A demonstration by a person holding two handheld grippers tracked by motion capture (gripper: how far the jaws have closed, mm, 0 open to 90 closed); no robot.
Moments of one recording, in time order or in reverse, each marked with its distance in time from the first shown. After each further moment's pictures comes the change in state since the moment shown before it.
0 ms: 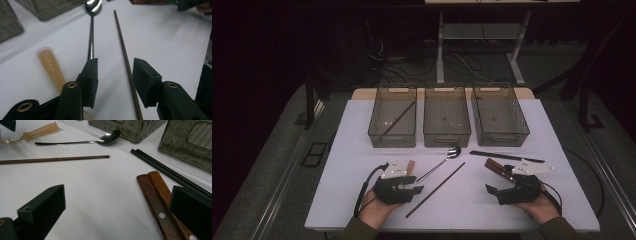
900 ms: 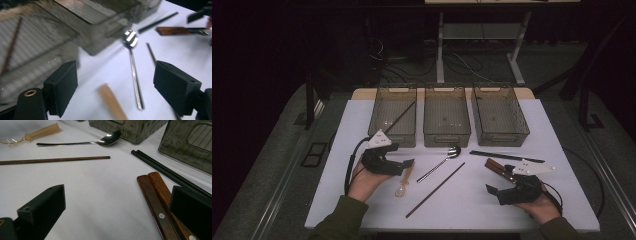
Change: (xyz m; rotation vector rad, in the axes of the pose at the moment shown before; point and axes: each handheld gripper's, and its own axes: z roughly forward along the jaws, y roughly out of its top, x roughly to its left) left arm 0.060 0.034 -0.019 -0.104 0.069 0.005; right arm 0.000 0.000 -0.002 -0.004 0.006 -0.001
